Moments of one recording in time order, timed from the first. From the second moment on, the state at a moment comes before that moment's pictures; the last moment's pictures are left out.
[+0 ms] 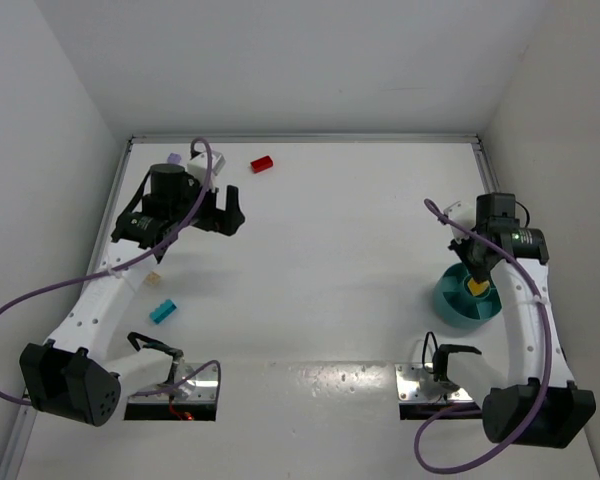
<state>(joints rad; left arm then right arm) -0.21 1.13 1.06 -0.50 0.26 0.00 -0.12 1.02 1.02 -1.14 0.16 -0.62</state>
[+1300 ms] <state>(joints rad) 0.25 1.48 1.40 -0.97 -0.03 0.17 -0.13 1.23 1.28 -1.13 -0.24 -0.58</state>
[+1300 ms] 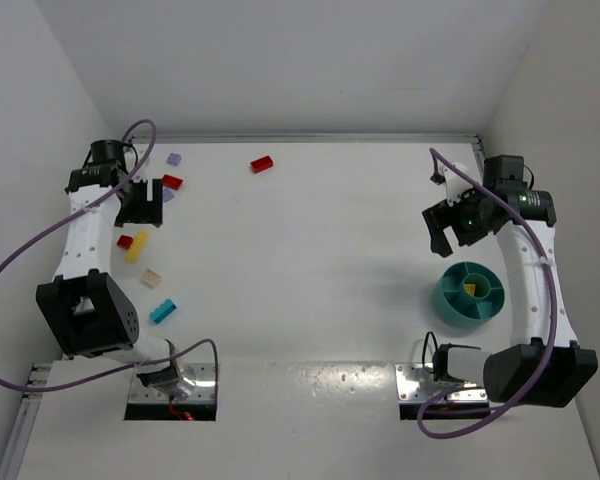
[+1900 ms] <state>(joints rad) 0.51 1.65 1.32 -0.90 0.02 0.22 -0.13 1.31 1.28 -1.15 -0.31 -0.57</state>
